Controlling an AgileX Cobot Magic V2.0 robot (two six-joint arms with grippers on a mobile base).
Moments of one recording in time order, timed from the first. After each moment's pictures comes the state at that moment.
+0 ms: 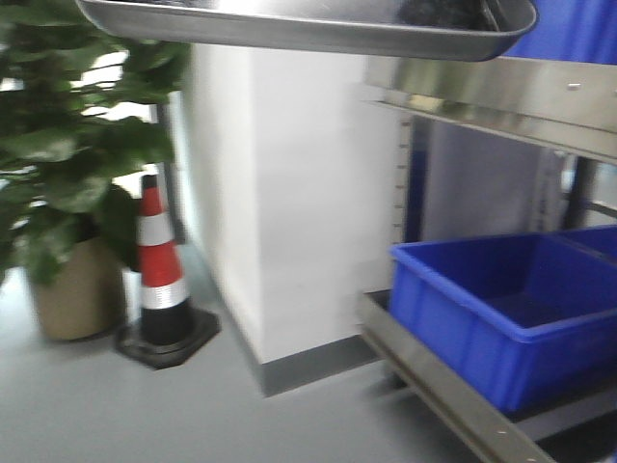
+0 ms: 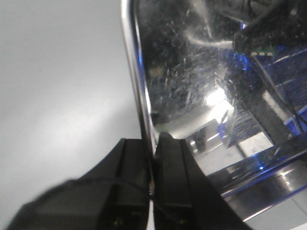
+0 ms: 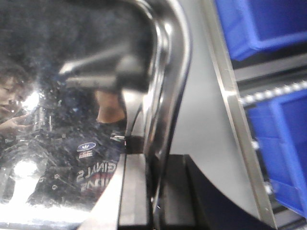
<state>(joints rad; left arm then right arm) -0.55 1.49 -1.66 -0.06 1.26 -0.27 0.56 1.54 -1.65 -0.15 1.26 0.41</state>
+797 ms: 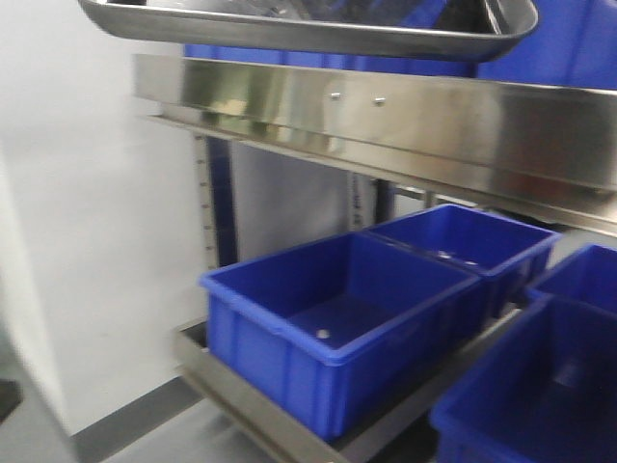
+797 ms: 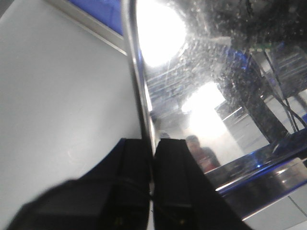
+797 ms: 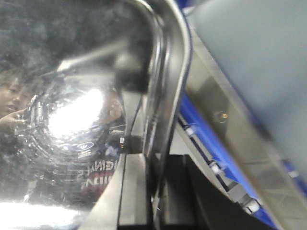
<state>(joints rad) -0.55 1.49 -1.66 -0.07 1.26 -0.27 0.56 1.54 -1.65 -0.15 1.26 0.41</state>
